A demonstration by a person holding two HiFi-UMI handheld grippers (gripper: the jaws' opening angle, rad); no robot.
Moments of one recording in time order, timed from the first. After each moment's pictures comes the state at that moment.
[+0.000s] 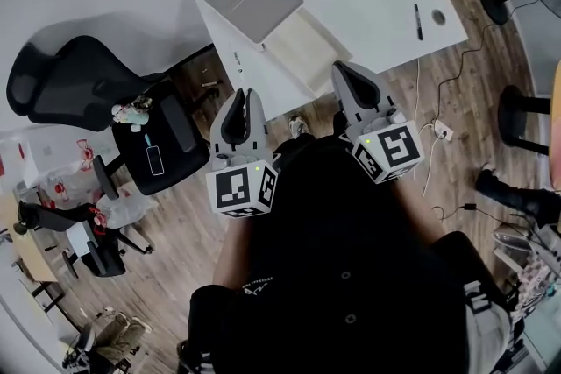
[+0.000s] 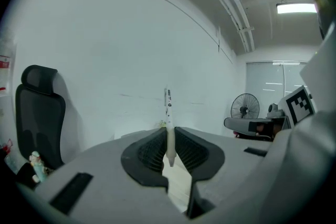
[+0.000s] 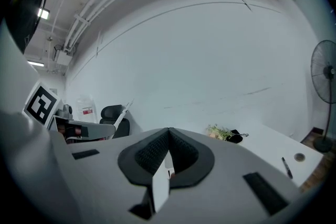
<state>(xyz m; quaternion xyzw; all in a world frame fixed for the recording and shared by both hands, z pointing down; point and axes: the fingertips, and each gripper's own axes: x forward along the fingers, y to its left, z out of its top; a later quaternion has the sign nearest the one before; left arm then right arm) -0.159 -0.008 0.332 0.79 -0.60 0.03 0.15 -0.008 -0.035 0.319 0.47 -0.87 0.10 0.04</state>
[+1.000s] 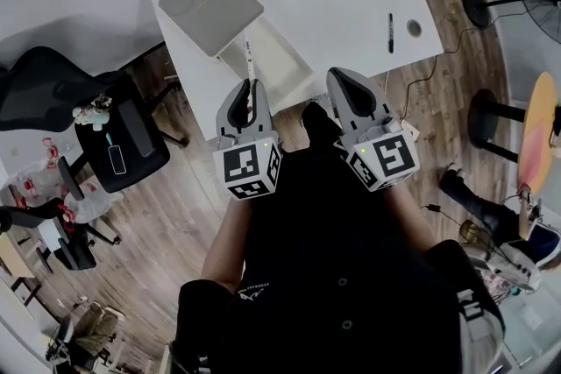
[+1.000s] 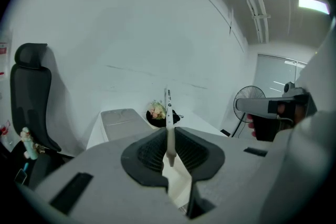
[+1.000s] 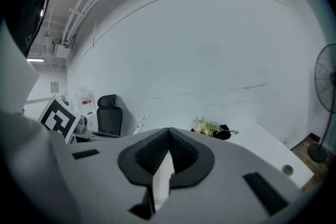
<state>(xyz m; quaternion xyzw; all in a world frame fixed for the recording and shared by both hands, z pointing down) -0.045 -0.095 0.410 0.76 -0.59 0.09 0.24 0.081 -0.104 0.343 0.46 -0.87 0.13 0.10</state>
